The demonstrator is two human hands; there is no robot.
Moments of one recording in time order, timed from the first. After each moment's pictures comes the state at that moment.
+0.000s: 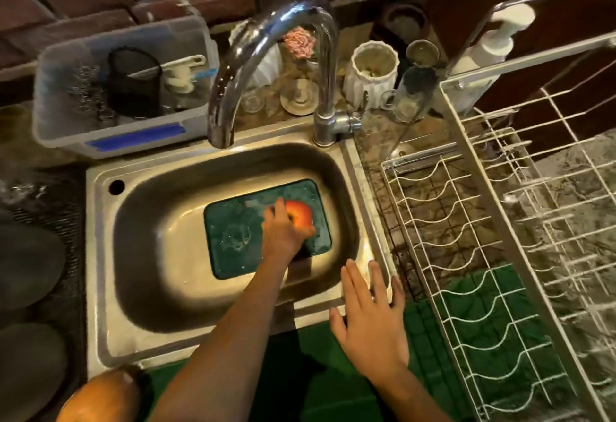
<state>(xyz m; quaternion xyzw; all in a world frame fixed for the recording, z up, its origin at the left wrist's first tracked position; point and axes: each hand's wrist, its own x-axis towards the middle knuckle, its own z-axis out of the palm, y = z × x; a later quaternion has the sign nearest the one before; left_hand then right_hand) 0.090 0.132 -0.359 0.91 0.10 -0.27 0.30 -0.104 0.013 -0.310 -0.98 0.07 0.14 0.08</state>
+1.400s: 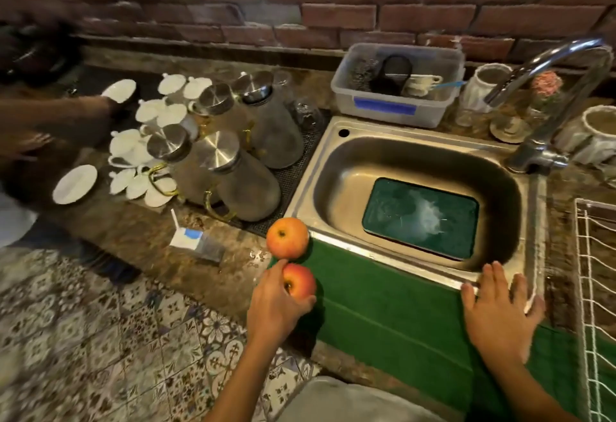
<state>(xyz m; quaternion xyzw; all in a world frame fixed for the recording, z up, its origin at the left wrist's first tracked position) -0.220 0.357 -0.219 0.89 0.35 -0.08 0.28 -0.115 0.019 -0.314 -0.99 0.09 0.10 0.07</state>
